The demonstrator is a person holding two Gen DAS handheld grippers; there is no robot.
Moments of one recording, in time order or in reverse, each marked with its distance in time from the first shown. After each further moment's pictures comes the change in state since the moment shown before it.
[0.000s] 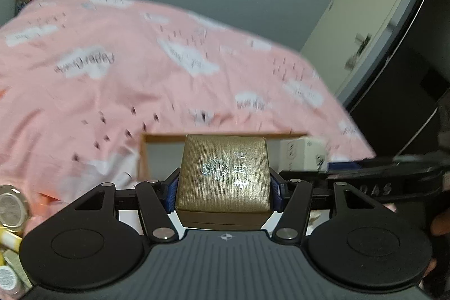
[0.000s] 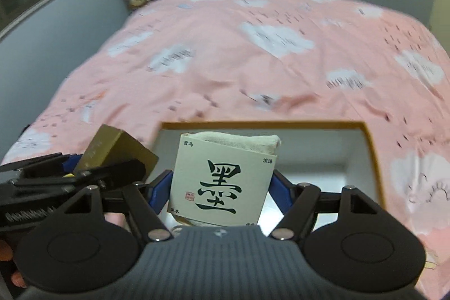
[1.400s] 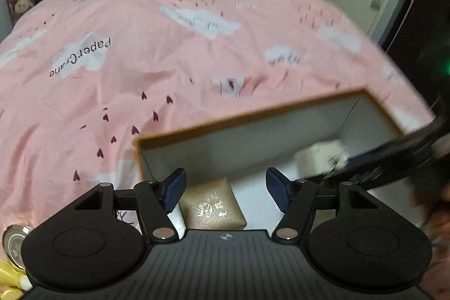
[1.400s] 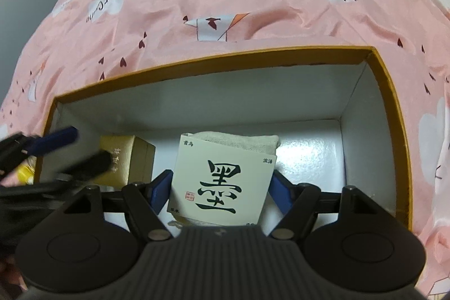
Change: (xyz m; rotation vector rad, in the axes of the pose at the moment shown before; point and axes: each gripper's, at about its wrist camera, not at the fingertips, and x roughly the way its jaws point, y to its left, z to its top) left arm 0.063 0.003 0.012 0.142 0.120 0.150; right arm 0.126 -0.076 0.008 0.106 0.313 -0.004
